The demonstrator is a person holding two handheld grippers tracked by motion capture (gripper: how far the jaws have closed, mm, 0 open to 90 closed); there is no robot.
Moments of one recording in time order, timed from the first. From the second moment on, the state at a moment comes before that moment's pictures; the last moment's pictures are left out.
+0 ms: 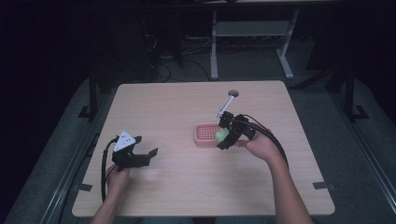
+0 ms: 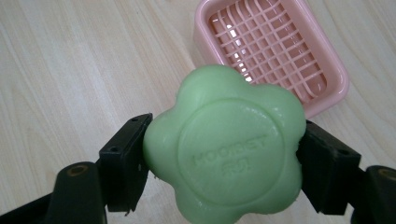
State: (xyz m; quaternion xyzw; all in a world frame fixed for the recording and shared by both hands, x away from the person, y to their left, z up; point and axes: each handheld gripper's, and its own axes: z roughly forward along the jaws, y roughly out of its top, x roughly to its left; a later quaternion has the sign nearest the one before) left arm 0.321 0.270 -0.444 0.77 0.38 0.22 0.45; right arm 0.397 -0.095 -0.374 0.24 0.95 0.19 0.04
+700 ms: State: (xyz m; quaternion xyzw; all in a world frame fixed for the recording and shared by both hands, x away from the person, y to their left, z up) left arm 0.322 0.269 -0.444 0.77 0.38 0.22 0.46; right arm 0.416 -0.072 -0.379 0.23 0.95 0.19 0.03
